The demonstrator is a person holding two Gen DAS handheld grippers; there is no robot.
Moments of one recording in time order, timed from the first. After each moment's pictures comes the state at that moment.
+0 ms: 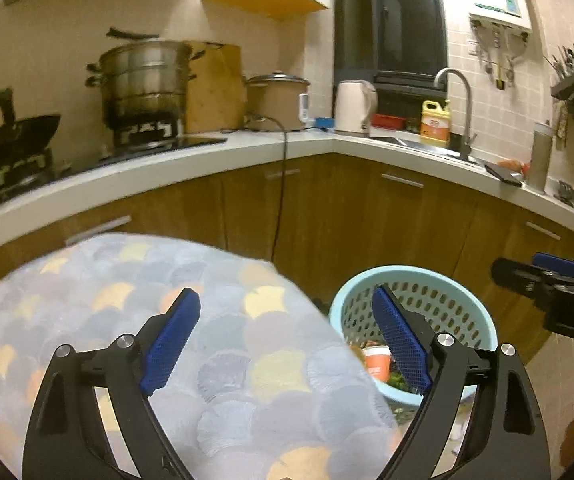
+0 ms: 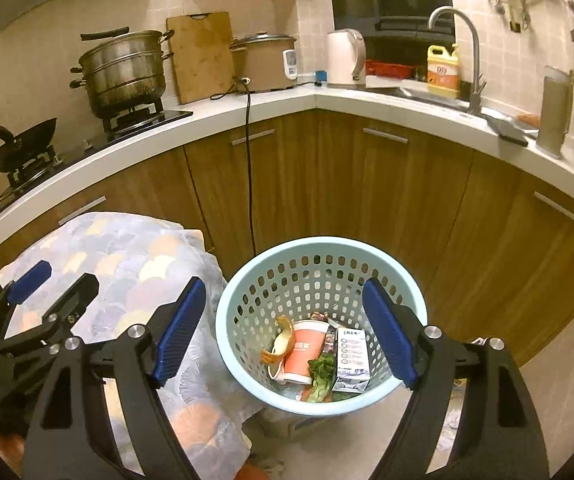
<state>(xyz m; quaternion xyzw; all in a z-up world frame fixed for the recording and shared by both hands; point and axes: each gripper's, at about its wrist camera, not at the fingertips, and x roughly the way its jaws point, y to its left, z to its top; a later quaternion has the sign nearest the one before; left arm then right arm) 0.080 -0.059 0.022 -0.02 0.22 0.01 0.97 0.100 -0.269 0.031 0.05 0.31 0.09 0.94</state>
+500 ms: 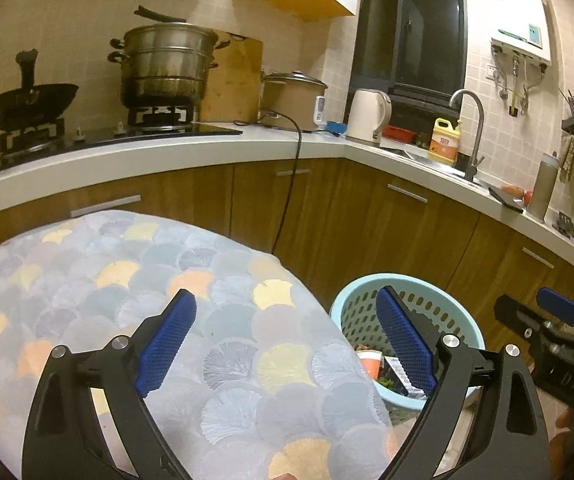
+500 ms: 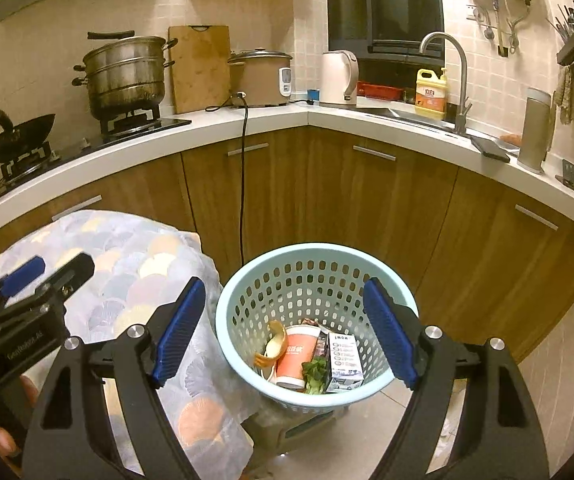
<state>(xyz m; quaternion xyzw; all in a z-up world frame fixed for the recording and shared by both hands) 0.070 -0.045 0.024 -0.07 0.22 0.01 0.97 0.069 -0.251 0.025 0.03 0.29 0.07 0.96</state>
